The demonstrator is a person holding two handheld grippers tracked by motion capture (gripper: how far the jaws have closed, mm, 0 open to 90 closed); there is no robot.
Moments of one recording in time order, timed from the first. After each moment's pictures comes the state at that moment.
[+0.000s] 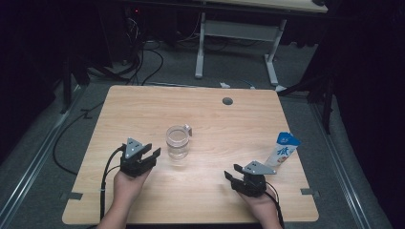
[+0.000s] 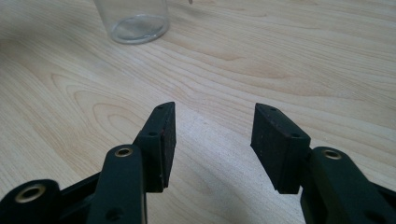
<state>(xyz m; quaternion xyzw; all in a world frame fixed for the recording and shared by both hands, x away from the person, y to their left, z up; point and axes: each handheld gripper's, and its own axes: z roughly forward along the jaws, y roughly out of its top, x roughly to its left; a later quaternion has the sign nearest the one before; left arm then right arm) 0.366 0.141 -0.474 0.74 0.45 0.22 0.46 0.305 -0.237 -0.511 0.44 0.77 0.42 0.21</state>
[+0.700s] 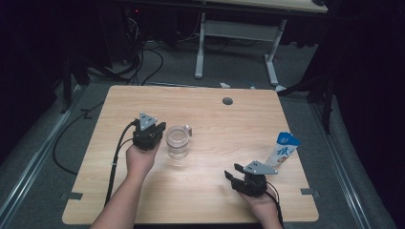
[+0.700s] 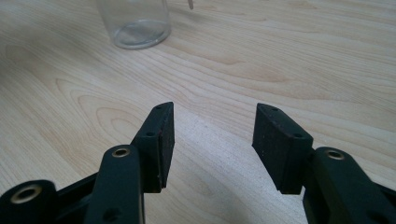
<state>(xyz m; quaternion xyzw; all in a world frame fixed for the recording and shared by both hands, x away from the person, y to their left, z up) 0.427 0.104 -0.442 0.73 0.44 0.25 0.46 0.305 -0.238 -0.508 0.44 0.77 0.42 0.20</state>
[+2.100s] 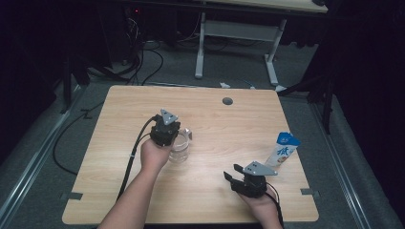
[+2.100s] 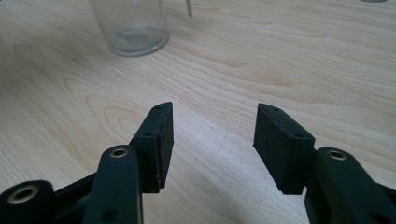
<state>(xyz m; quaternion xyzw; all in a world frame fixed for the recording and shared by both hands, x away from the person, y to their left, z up) 0.437 0.059 -0.443 0.78 0.42 0.25 0.41 0.301 -0.235 -0.505 0.43 0.77 0.43 0.21</state>
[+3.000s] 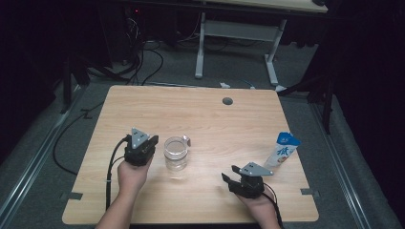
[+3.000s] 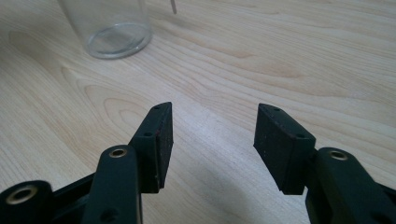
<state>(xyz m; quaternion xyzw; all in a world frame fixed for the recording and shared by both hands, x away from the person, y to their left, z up) 0.386 0.128 -0.472 0.74 0.43 0.25 0.45 0.302 -0.230 -0.511 0.42 0.78 0.41 0.20</state>
